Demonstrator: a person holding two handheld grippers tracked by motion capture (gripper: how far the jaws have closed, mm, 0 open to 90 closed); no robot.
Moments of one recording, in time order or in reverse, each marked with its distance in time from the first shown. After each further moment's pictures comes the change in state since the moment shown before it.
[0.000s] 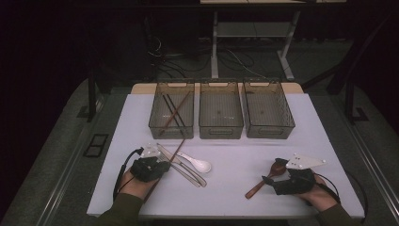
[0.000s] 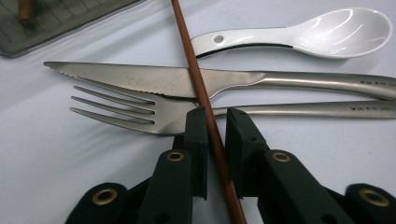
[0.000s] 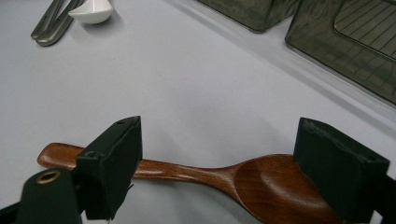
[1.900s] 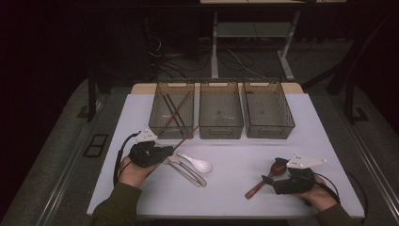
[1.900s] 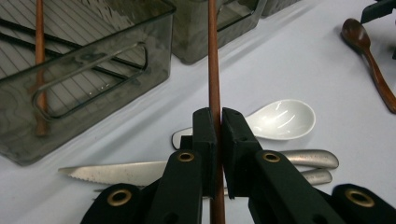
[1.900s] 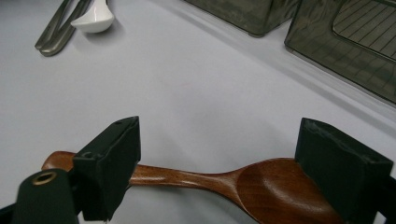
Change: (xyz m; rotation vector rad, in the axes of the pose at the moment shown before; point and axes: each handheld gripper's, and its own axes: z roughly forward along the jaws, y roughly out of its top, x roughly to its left) left arm 0.011 0.047 -0.022 -0.163 -0.127 0.022; right arm 0.000 0.001 0.000 -0.021 0.007 0.037
